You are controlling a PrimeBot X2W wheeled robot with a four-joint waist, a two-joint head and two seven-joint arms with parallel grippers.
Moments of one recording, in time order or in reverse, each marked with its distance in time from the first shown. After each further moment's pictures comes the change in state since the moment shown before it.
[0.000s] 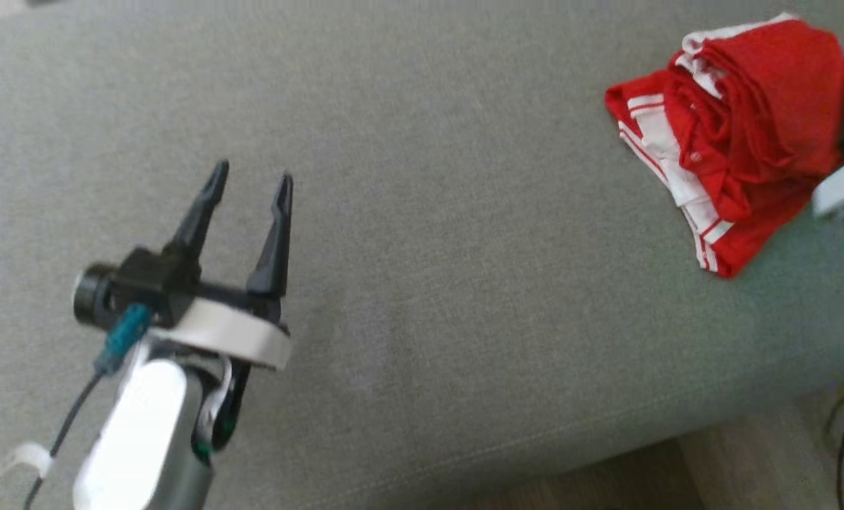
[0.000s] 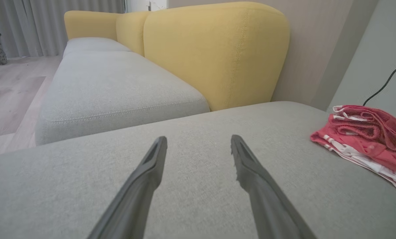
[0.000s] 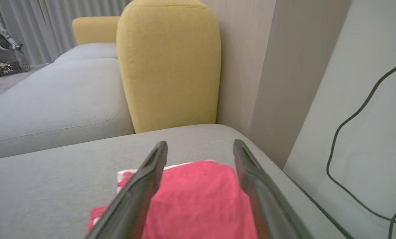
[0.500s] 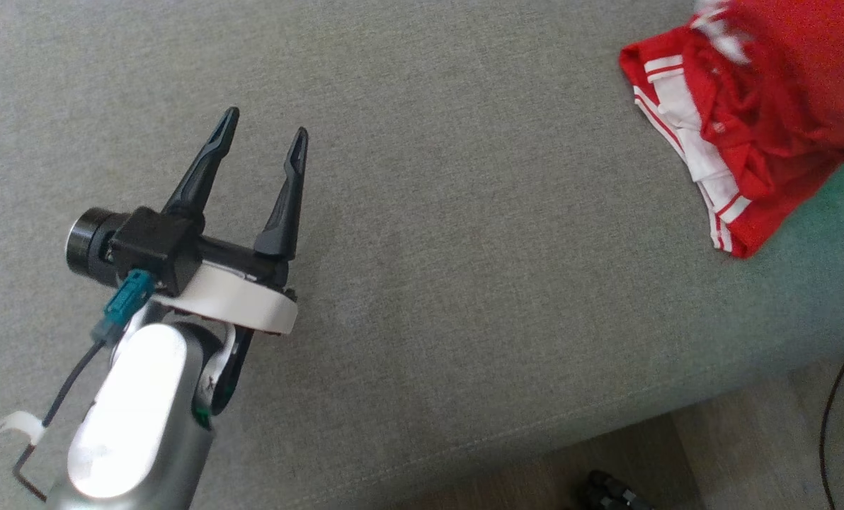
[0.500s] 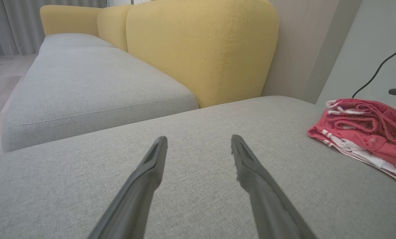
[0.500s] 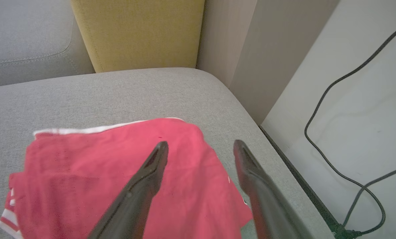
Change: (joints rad) left arm -0.062 0.003 -0.011 -0.054 0.047 -0.026 0.028; right arm -0.128 -0.129 0.079 0.161 0.052 0.000 0.176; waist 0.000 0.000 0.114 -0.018
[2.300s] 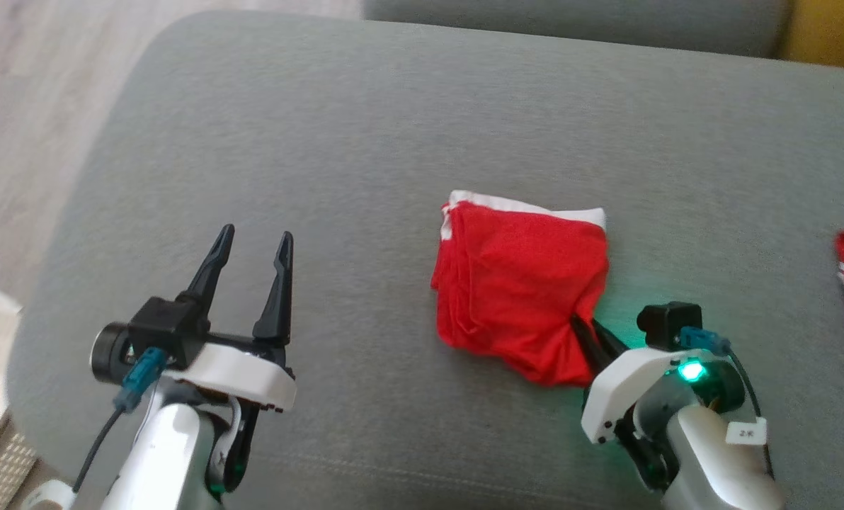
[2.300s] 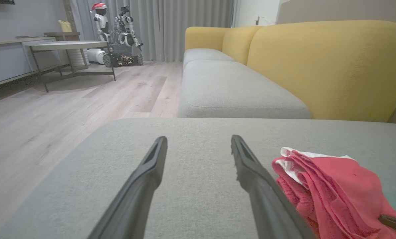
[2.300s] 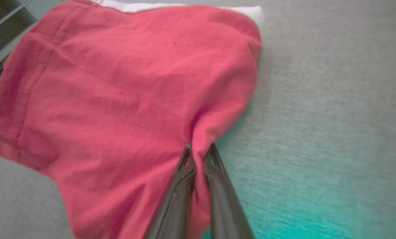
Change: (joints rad) left arm 0.181 -0.060 0.053 0.128 -0.026 0.019 -0.054; right arm 0.496 0.376 0.302 -0.074 0.004 0.000 -0.099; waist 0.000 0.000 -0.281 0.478
